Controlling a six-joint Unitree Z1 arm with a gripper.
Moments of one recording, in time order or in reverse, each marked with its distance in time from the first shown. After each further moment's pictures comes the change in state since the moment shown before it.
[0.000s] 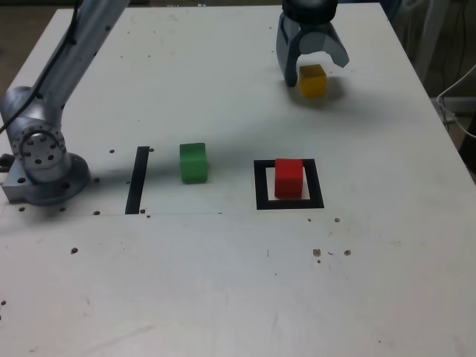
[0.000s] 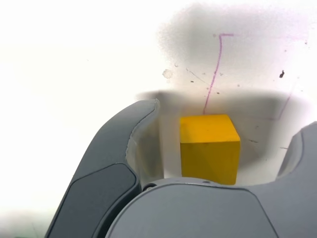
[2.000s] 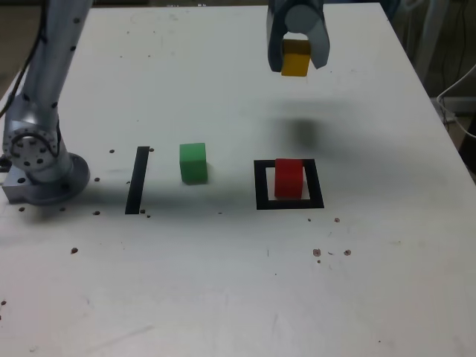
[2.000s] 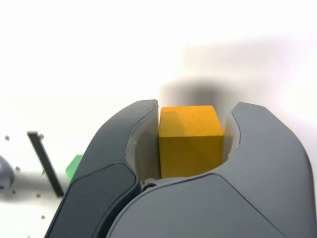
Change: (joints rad) arm -0.250 -0.274 0.103 0.206 0.032 -0.073
